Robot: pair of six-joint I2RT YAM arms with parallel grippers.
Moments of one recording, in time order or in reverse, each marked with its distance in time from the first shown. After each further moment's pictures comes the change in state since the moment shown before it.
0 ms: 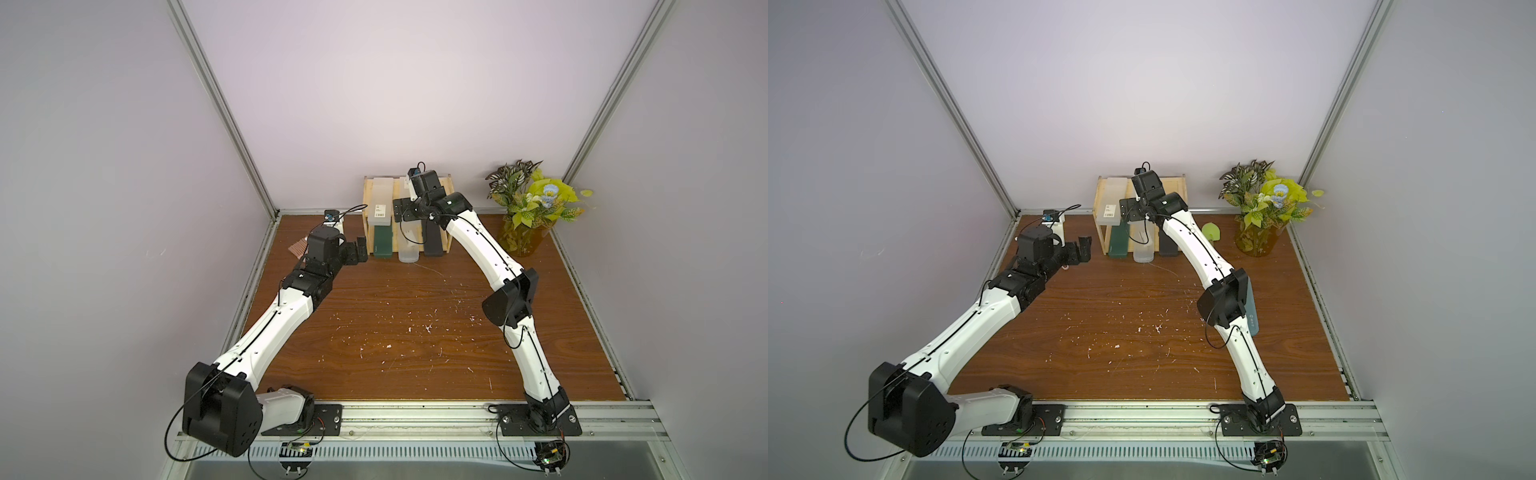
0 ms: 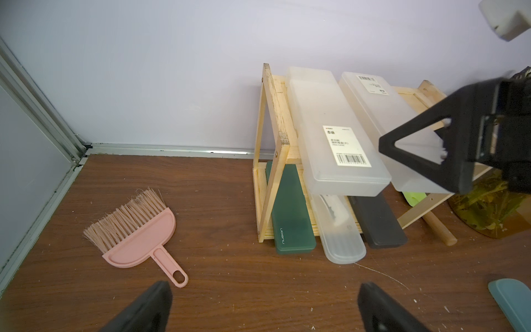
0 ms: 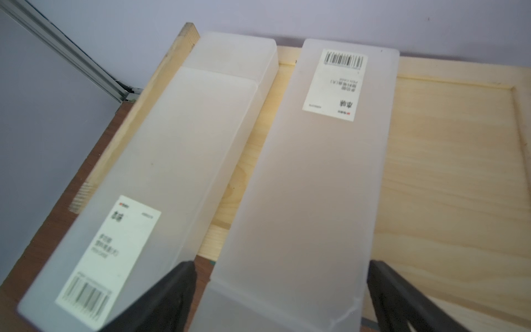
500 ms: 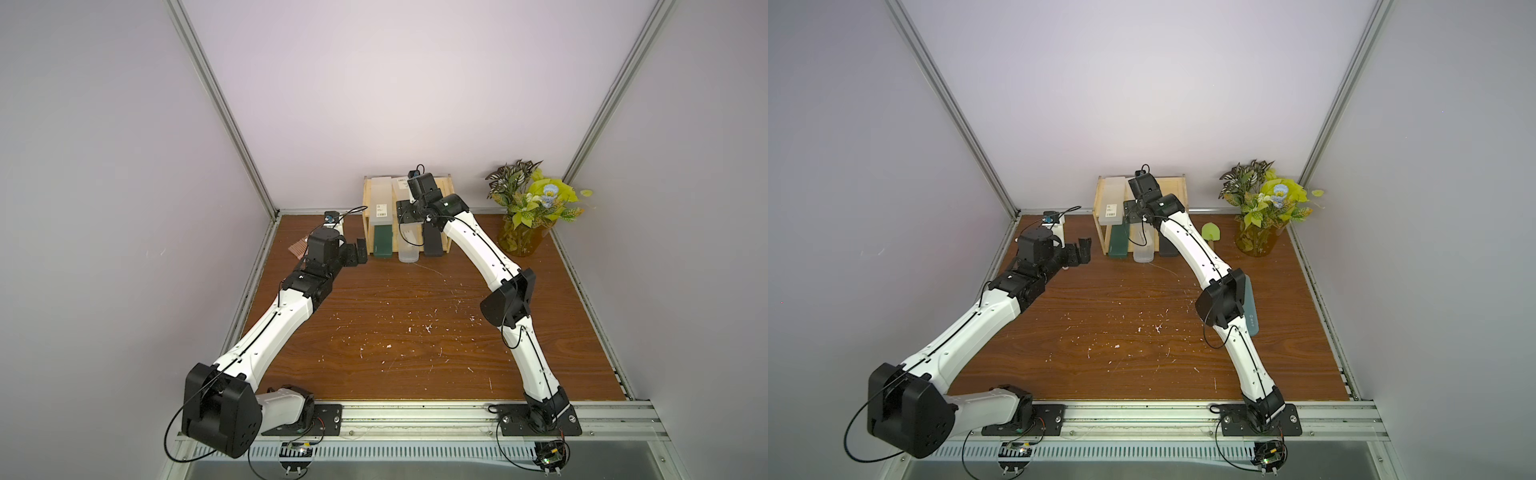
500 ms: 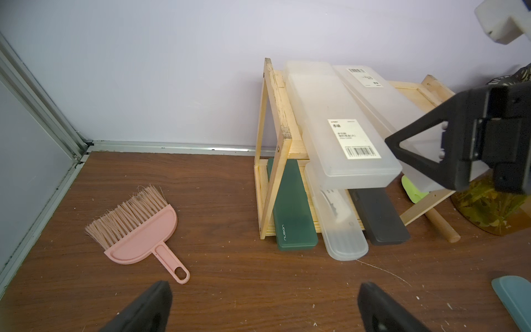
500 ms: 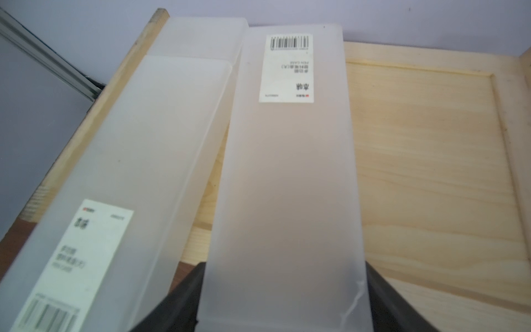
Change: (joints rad) left arm 0.000 -0.008 -0.014 0.000 -0.003 0.001; right arm 0.007 0.006 0.000 -0.015 0.083 0.013
